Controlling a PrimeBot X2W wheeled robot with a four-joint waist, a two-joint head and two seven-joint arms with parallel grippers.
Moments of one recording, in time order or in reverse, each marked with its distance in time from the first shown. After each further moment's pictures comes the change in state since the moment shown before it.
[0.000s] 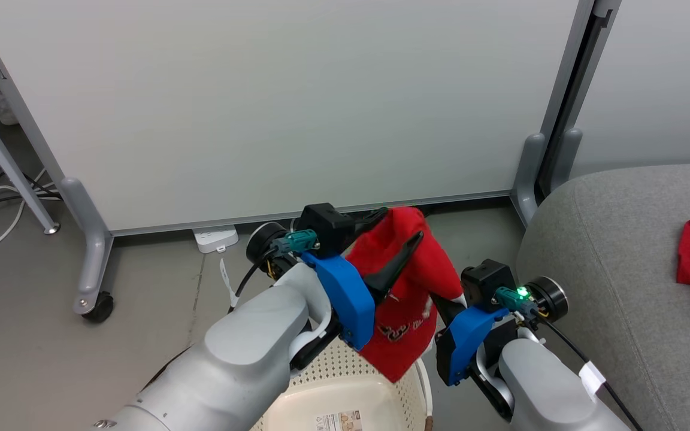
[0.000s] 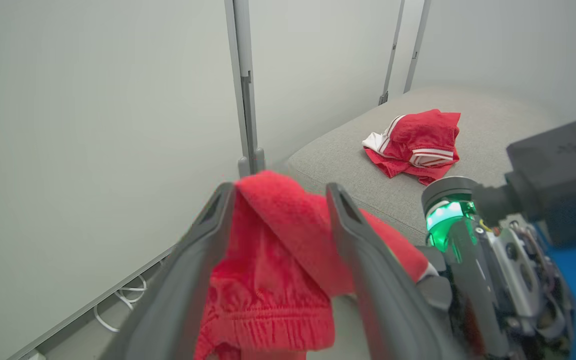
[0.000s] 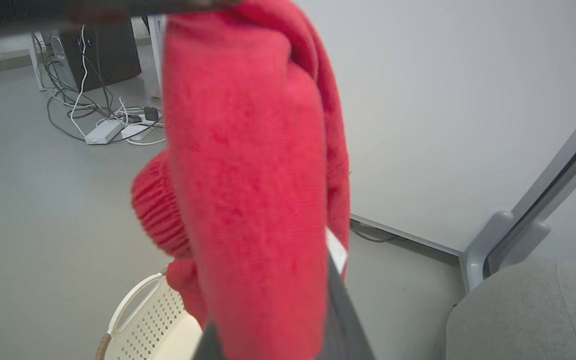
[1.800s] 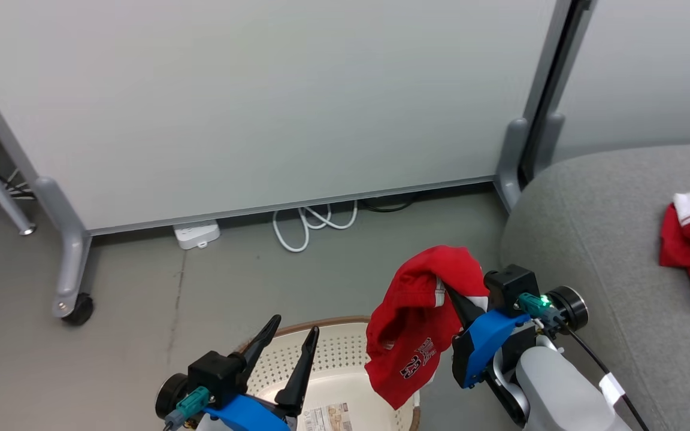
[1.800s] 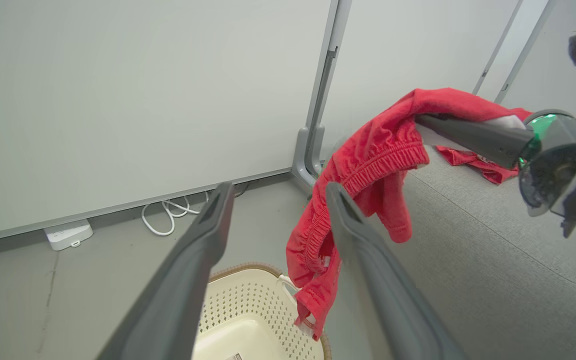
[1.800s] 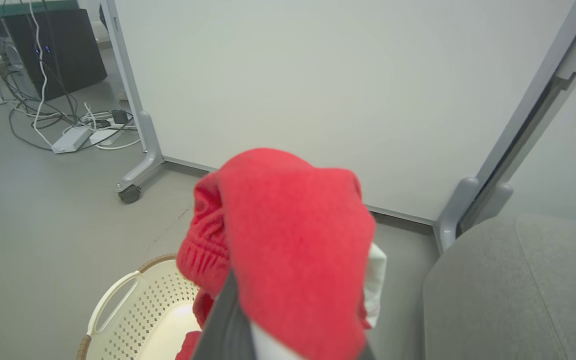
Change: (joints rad) left arm 0.706 0.053 0.739 -0.380 0.547 0.014 -0.001; right arm 0.067 -0.015 -0.108 -0.072 -0.039 0.000 0.016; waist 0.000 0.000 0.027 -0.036
